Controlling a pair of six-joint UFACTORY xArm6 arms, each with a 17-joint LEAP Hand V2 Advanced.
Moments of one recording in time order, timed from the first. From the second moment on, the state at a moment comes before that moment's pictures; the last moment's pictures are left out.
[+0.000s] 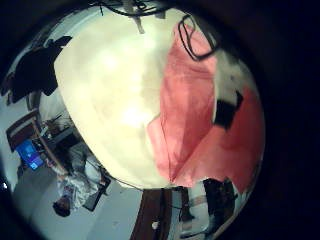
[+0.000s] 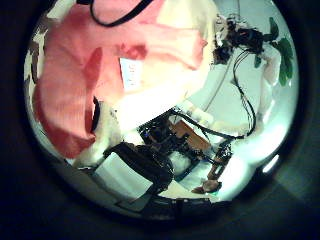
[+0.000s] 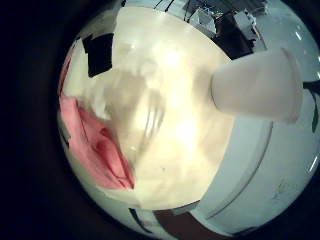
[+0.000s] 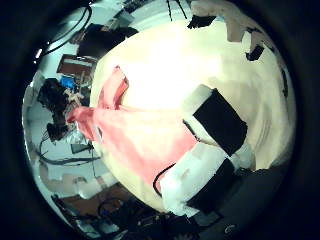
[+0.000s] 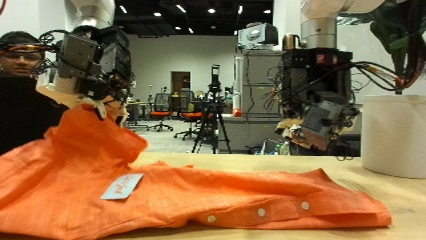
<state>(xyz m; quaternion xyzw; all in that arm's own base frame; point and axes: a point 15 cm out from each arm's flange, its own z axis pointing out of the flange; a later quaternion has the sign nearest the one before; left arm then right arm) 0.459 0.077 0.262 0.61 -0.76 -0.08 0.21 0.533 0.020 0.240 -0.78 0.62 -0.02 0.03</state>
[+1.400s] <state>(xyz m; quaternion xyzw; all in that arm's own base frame) 0.363 0.044 0.277 0.56 -0.80 -0.09 0.19 0.399 -0.010 0.111 -0.84 0.49 0.13 -0.18</state>
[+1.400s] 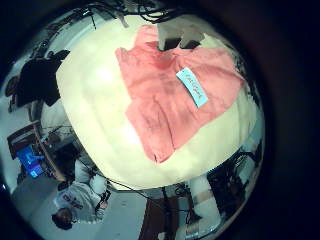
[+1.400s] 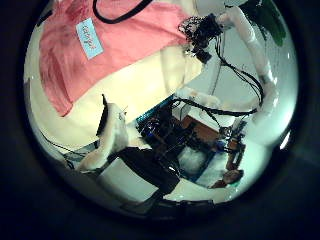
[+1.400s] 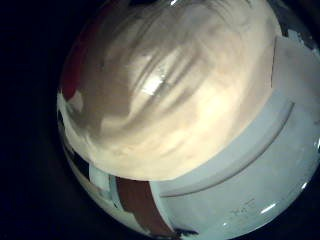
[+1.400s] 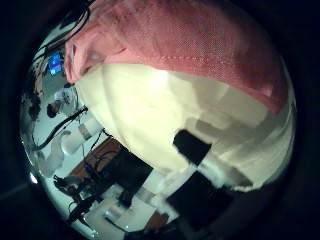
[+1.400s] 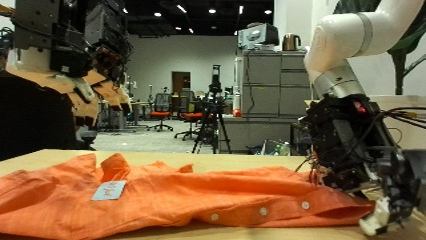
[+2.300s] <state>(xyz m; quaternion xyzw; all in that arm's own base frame) 0.342 0.097 0.279 0.59 -0.78 -0.08 0.19 0.409 -0.093 0.233 -0.84 0.54 0.03 -0.09</state>
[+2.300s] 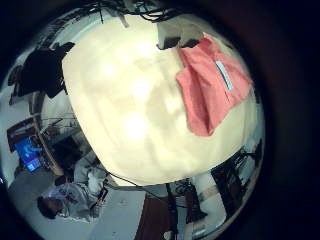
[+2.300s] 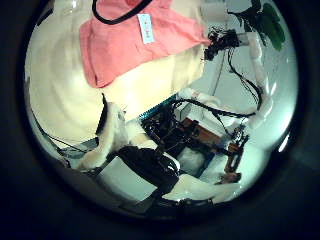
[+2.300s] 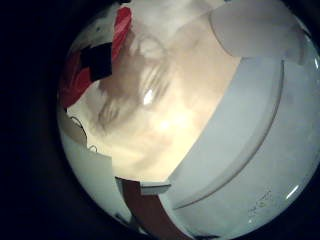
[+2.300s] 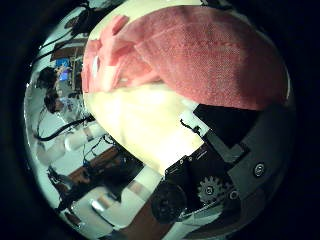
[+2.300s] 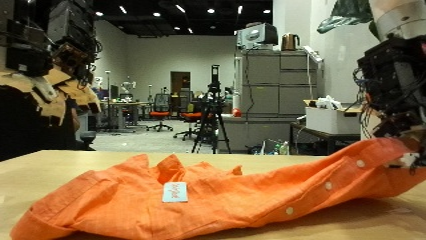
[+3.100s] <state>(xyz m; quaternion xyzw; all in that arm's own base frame) 0.305 0.157 0.278 0.63 -0.75 -0.07 0.19 0.414 0.225 0.333 -0.94 0.33 -0.01 -0.04</state>
